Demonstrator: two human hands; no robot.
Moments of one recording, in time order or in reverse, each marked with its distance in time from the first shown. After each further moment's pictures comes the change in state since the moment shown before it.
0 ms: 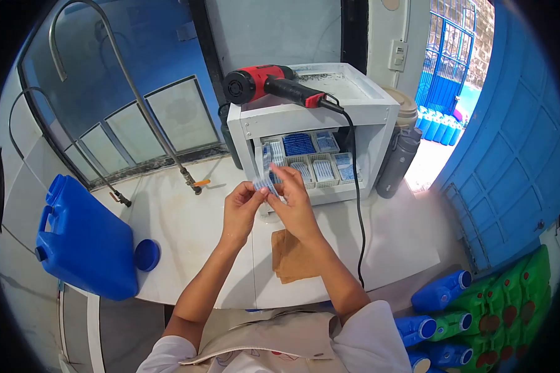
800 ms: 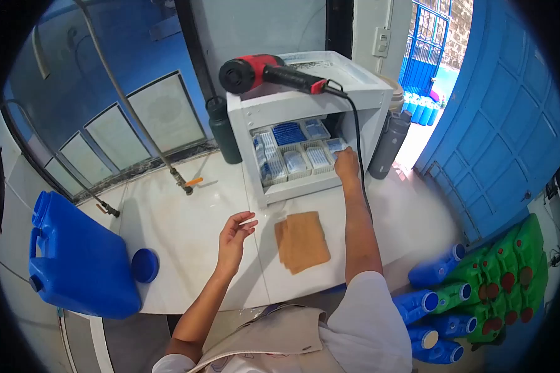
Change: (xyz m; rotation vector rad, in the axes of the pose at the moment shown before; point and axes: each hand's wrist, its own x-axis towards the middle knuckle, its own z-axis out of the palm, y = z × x) left_hand -0.060 -0.041 -0.083 0.062 -0.064 -0.197; right_hand 0.053 0.161 -0.190 -1.455 0.248 0.176
